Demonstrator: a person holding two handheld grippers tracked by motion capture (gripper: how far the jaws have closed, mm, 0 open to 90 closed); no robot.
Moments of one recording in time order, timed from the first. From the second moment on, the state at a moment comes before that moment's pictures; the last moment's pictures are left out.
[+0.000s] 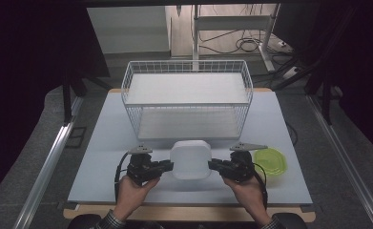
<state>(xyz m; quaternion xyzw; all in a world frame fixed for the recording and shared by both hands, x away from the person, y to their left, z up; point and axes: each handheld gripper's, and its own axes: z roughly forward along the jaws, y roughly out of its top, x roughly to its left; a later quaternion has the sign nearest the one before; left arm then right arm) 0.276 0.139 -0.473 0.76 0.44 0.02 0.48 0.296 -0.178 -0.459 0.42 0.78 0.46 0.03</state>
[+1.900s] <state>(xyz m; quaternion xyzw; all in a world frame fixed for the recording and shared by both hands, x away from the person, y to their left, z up) 0.347 0.163 -0.321 0.74 0.39 0.14 0.53 0.382 -0.151 -0.313 0.35 0.77 0.53 0.11</state>
